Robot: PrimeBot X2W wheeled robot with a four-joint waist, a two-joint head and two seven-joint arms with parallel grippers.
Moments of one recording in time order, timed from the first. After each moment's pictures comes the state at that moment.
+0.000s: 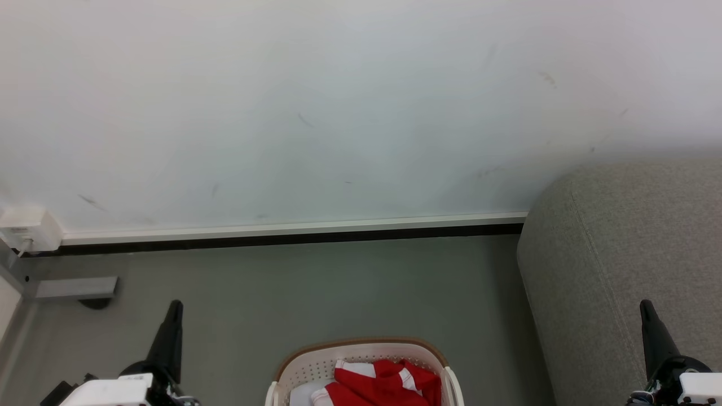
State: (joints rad) left arm -0.11 0.05 0.11 0.25 -1.61 -0.13 0.11; right arm -0.10 -0.05 -0.11 0.25 1.61 0.13 0.11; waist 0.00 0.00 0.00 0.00
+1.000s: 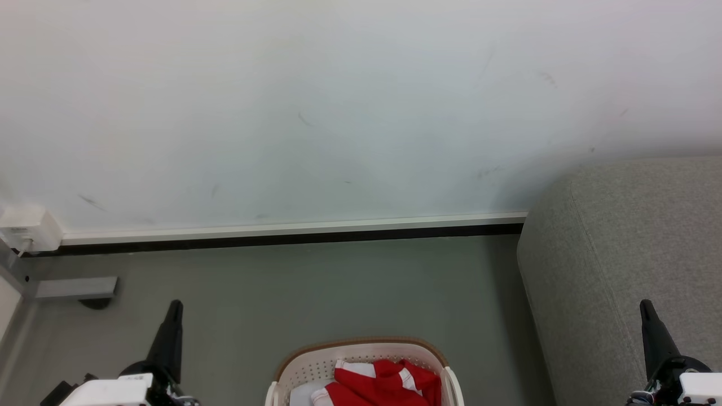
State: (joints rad) left arm -0.11 0.05 0.11 0.25 -1.61 -0.13 0.11; right arm -0.10 -0.05 -0.11 0.25 1.61 0.13 0.11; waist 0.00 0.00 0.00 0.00
